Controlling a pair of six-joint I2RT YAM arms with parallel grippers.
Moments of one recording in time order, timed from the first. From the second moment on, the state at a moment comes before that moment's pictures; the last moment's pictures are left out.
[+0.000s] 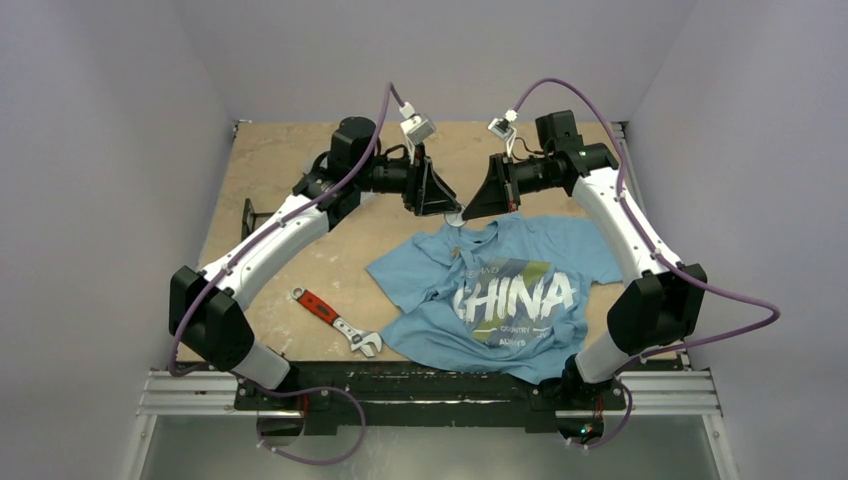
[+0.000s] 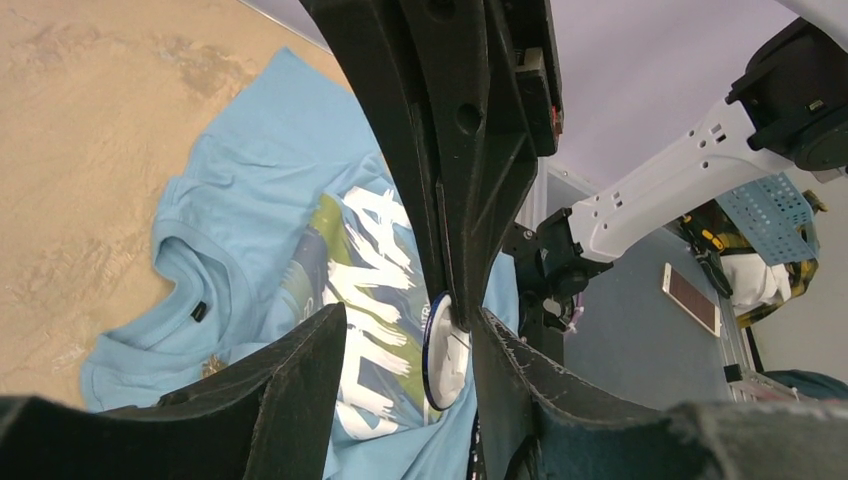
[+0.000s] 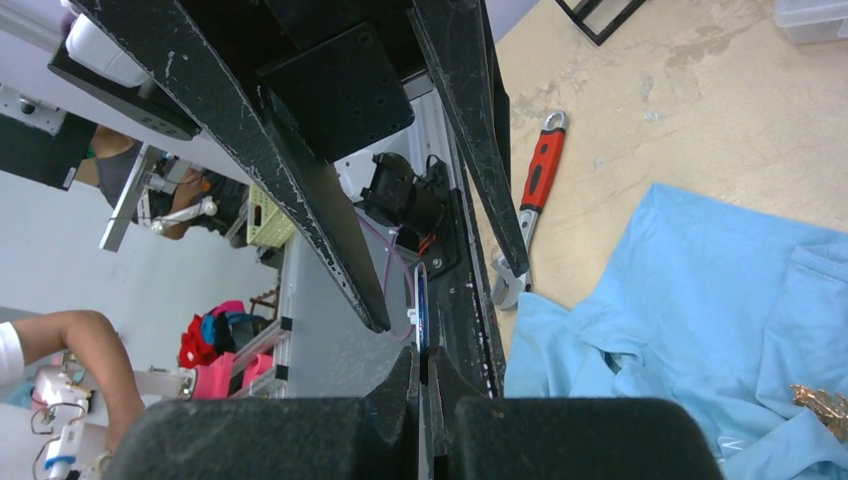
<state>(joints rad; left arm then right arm) -0.55 1.53 1.39 -0.11 0.89 -0.31 0.25 1.58 1.55 -0.92 -1.30 -0.09</state>
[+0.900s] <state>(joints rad) -0.57 1.53 1.41 -0.22 0.86 -0.18 0.25 1.58 1.55 -0.91 -1.30 -0.09</state>
